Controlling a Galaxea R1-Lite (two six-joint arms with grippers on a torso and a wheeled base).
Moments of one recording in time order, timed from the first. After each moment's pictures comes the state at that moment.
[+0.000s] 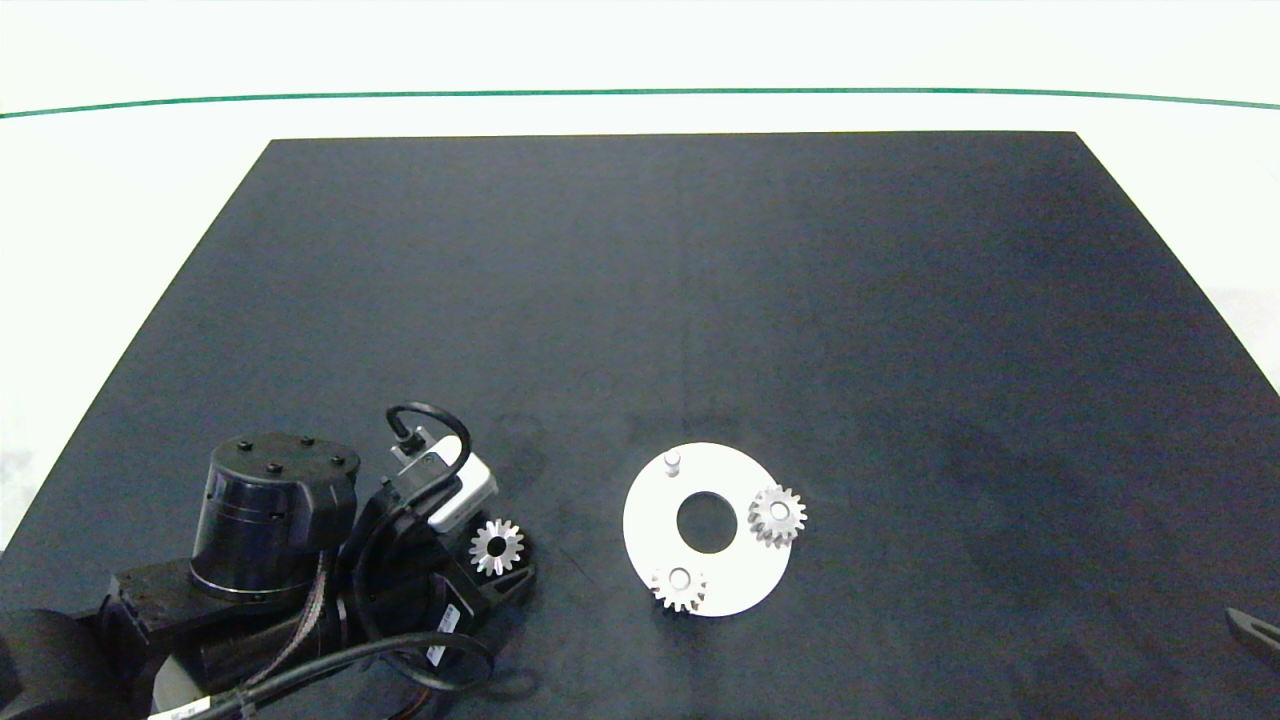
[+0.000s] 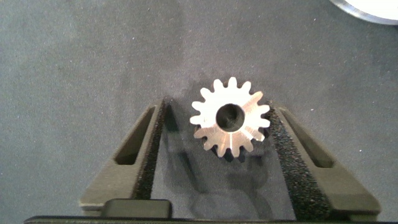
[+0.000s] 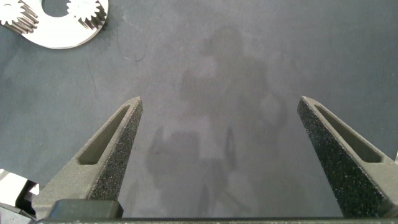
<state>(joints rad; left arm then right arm) -0.55 1.55 -0.45 -0.58 0.02 0.31 0.66 0.75 -0.68 0.29 -0.41 -0.17</state>
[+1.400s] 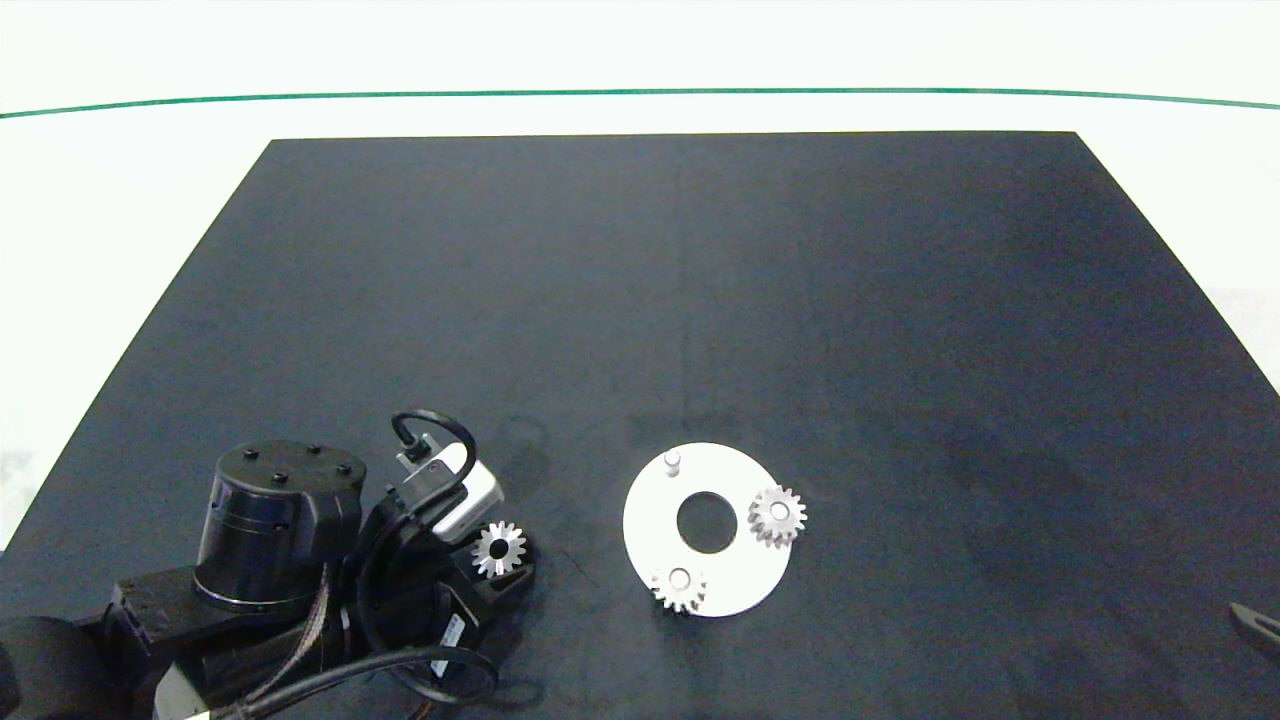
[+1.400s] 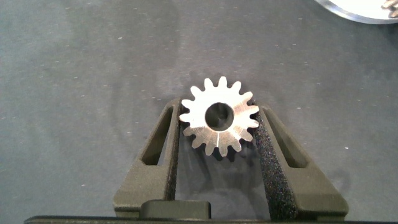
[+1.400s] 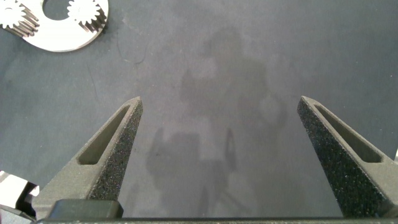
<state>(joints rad) -0.58 1.55 -0.44 -0.58 0.02 0.30 0.66 0.75 -0.69 0.29 -0.41 -0.17</state>
